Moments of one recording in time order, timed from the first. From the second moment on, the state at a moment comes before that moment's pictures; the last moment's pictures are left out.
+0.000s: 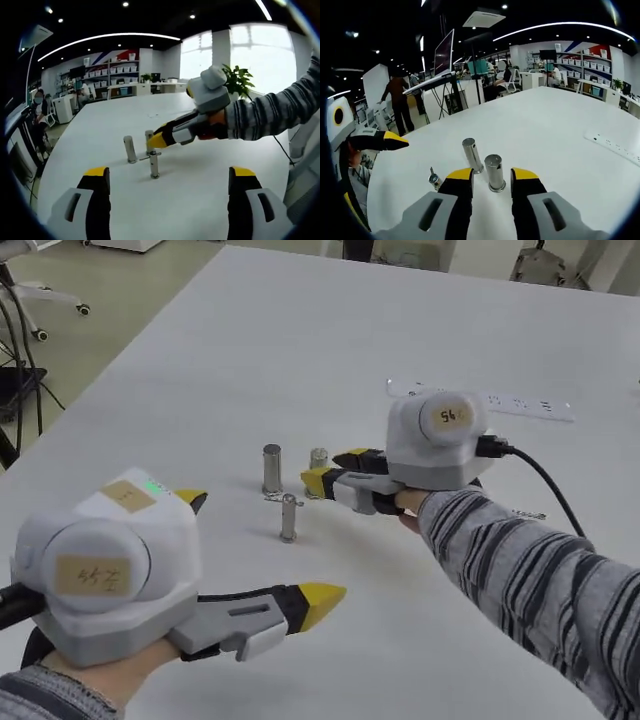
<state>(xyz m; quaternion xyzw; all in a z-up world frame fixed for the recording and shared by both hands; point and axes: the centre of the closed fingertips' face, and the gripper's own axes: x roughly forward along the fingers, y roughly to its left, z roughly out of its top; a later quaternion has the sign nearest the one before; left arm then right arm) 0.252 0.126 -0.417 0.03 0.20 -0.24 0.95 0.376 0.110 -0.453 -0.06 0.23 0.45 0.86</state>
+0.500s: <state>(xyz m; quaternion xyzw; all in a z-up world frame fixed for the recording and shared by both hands) 0.259 0.129 -0.419 0.03 0.20 -0.24 0.95 0.386 0.117 -0.472 -0.05 0.24 0.45 0.86</state>
